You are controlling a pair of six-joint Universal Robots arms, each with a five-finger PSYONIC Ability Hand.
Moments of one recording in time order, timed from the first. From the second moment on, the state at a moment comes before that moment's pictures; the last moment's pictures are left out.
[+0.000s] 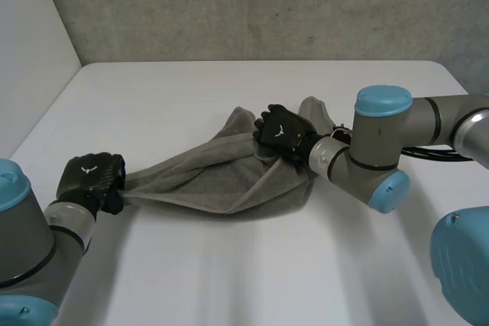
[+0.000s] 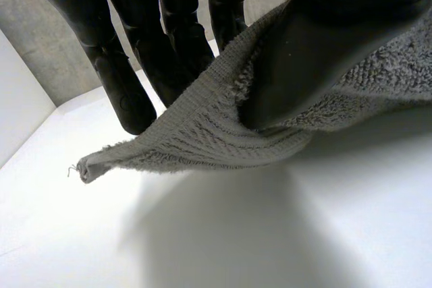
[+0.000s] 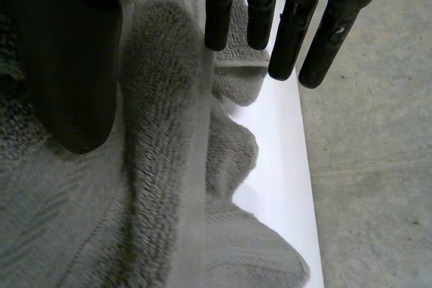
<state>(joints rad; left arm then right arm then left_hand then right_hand) 4.44 -1.81 -1.99 3.51 -1.63 3.28 2.04 -0.56 0.82 0.03 1.08 2.04 1.28 1.35 1.35 1.36 1.13 0.41 0.39 0.42 0.42 0.26</state>
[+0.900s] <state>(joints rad) 4.48 -1.79 -2.00 3.51 -1.63 3.28 1.73 -1.18 1.64 -0.02 1.20 2.32 1.28 1.36 1.35 1.36 1.13 1.32 1.34 1.34 1.34 1.16</state>
